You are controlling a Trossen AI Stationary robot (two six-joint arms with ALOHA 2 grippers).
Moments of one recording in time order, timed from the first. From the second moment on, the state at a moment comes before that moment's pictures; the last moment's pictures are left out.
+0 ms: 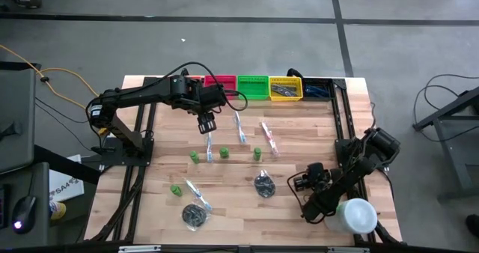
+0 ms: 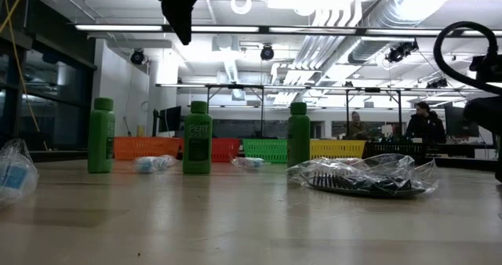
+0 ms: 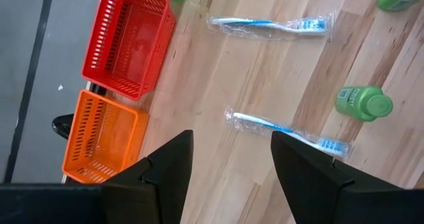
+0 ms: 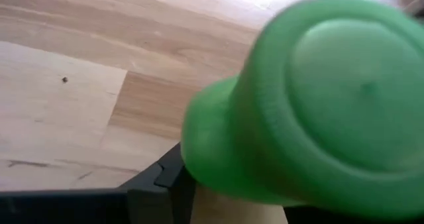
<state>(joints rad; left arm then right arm) 0.15 1.57 1.73 -1.39 -0.31 -0.16 0.82 1.87 0.90 -1.08 0.40 2.29</state>
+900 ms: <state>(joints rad) 0.15 1.57 1.73 -1.27 -0.32 -0.26 0.56 1.33 0.90 -1.06 0.72 1.21</state>
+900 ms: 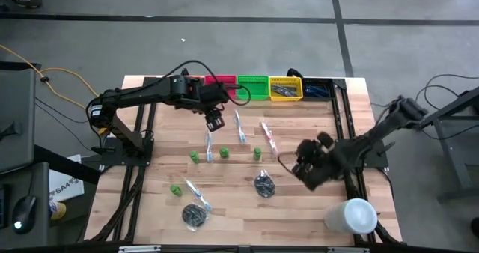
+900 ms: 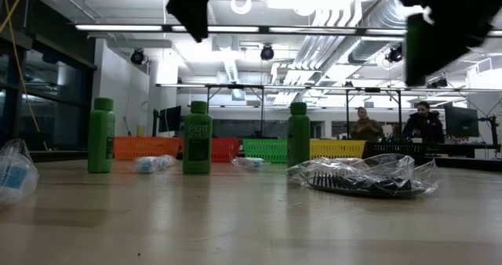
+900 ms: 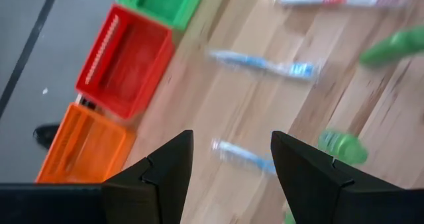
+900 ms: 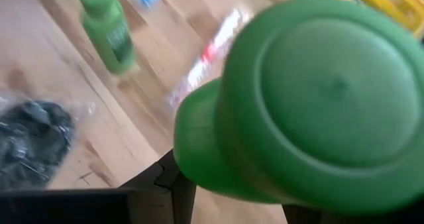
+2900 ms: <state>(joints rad) 0.41 1.75 1.73 -0.34 0.38 -0.15 -0.51 1.43 1.01 0.12 -0.53 0.16</state>
